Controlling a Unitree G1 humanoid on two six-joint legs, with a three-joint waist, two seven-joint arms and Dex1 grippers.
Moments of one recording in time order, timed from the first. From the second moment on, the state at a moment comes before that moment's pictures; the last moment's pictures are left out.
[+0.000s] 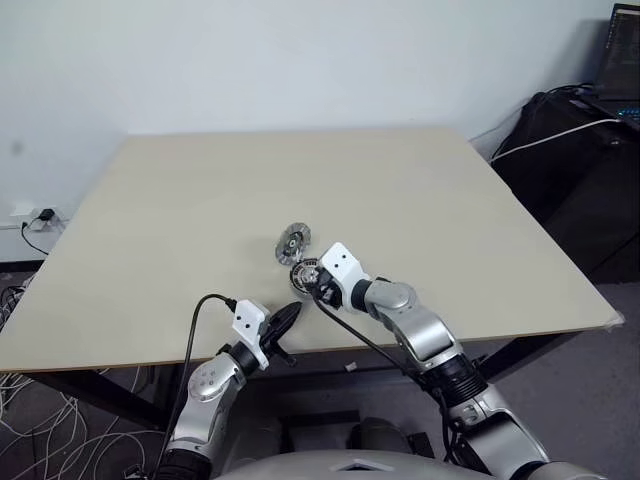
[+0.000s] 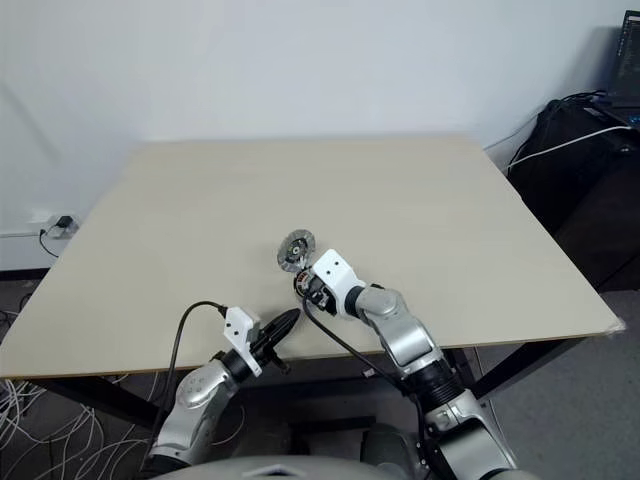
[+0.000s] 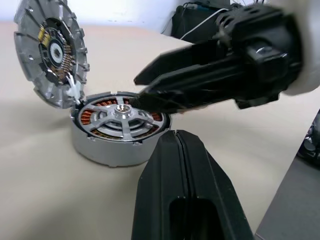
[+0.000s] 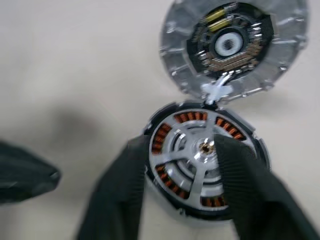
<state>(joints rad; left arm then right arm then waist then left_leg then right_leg) 0.14 0.12 -0.17 0.20 -0.21 -0.23 -0.65 -0.34 -0.22 0.40 0.07 -0.02 0.52 0.56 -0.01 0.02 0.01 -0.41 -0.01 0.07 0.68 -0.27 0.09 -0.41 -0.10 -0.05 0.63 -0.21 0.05</state>
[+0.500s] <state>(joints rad) 0.14 0.12 -0.17 0.21 -0.21 -0.23 -0.65 -0.55 -0.31 0.60 0.23 -0.19 0.46 0.74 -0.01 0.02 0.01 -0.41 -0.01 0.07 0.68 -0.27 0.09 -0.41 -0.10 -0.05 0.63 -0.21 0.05</state>
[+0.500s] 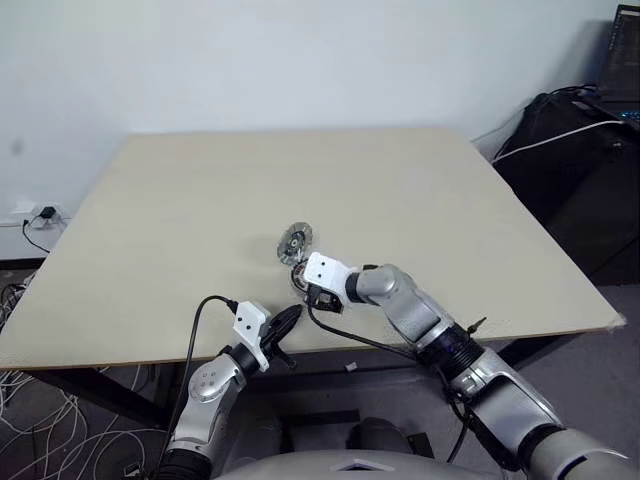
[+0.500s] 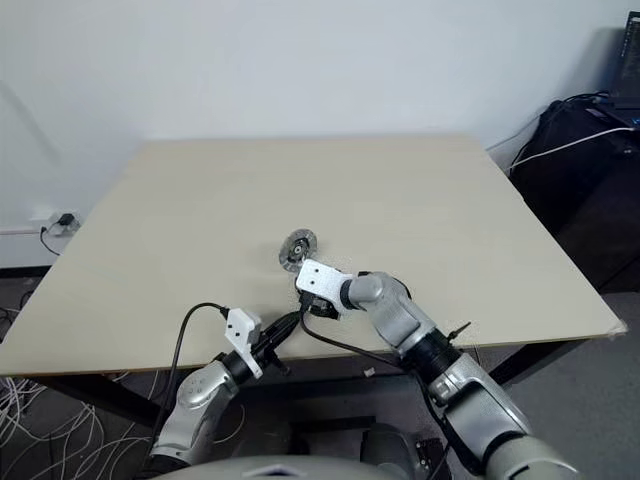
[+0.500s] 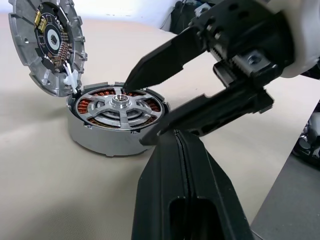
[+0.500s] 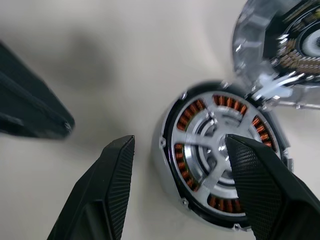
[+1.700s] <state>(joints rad) 0.14 0.09 -0.17 0.21 -0.21 -0.18 -0.63 -0.66 -0.32 0.65 0.37 -0.29 0.39 0.97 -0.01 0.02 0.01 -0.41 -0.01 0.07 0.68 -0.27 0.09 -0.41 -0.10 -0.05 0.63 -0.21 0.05</state>
